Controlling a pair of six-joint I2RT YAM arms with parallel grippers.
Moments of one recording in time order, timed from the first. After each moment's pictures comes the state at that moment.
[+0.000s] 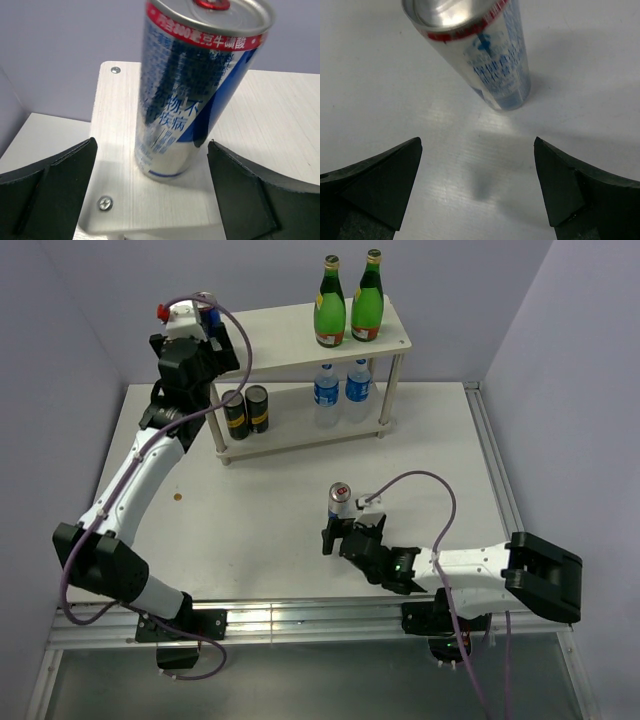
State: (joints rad) left arm -0.32 1.53 1.55 -0.04 -0.42 -0.16; right arm 1.18 1.17 0.34 0.20 0.74 0.80
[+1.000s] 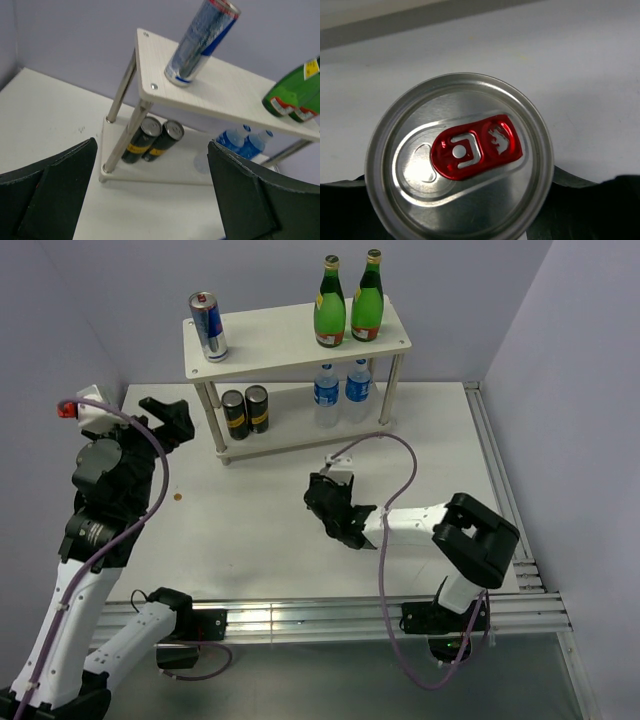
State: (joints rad) left arm -0.32 0.79 1.16 -0.29 -0.39 -0.43; right arm 0.96 1.64 0.75 0.29 0.78 0.63
